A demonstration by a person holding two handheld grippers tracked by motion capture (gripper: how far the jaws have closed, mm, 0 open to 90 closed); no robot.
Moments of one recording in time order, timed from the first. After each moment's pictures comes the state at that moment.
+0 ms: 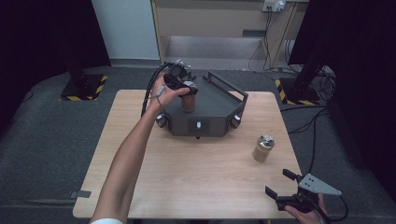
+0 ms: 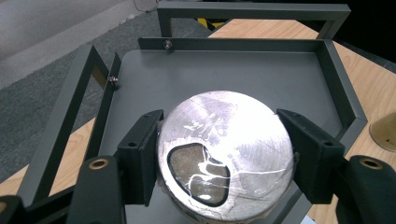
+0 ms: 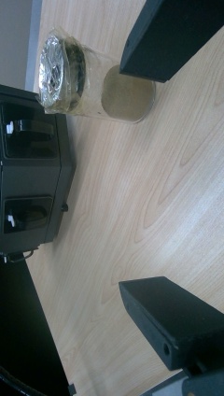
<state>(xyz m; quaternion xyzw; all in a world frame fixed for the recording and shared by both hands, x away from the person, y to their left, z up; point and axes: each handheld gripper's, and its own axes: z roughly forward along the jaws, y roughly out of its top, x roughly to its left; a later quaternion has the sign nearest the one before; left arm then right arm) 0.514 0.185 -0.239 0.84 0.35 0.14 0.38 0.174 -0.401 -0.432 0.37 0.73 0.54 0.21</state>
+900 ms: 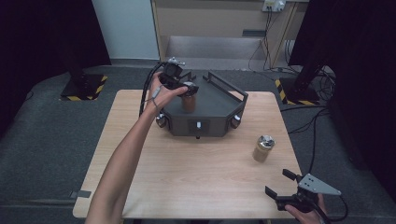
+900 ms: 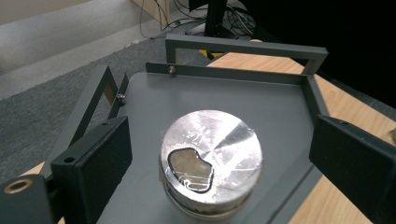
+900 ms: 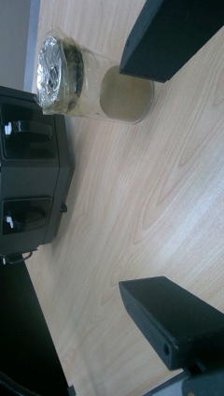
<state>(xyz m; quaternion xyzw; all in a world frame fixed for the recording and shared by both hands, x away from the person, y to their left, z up) 0.488 0.205 -0.238 0.80 0.37 0.16 0.44 0.174 -0.401 -0.432 0.37 0.73 0.54 0.21</state>
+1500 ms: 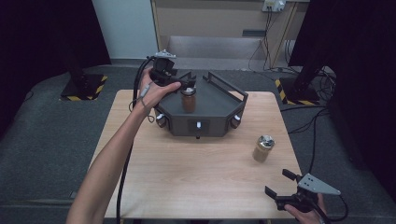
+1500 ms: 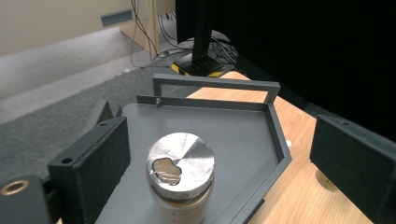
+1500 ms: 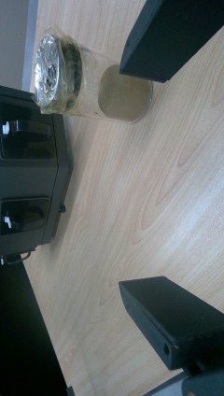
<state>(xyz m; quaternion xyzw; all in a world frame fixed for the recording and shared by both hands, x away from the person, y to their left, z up) 0.452 0.231 -0.211 0.78 0.34 0.16 0.49 0.175 -0.399 -0.432 0.37 0.73 0.54 0.21</state>
